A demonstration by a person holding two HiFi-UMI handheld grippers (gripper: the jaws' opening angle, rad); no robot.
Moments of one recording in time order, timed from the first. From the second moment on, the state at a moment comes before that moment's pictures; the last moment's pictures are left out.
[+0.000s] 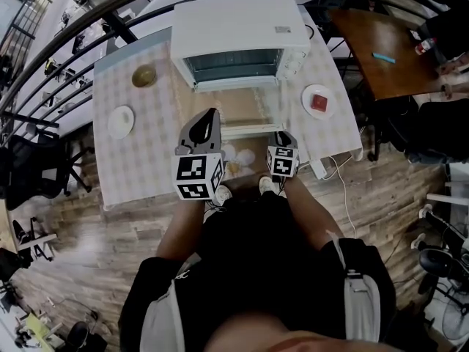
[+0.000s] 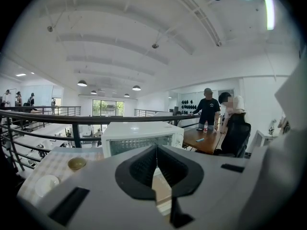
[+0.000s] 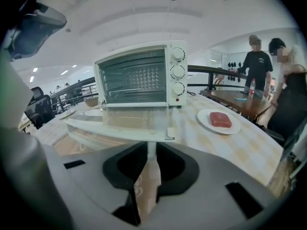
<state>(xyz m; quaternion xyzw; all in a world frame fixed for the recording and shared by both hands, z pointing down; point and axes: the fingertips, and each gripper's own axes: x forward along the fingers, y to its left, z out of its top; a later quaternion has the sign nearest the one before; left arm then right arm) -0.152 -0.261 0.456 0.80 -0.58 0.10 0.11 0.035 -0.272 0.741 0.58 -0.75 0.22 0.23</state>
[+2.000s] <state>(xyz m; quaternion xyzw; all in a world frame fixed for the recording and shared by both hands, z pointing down) -0.156 -0.267 0.458 0.81 -0.57 0.09 0.11 0.047 -0.252 0.695 0.58 -0.78 0.18 0.16</state>
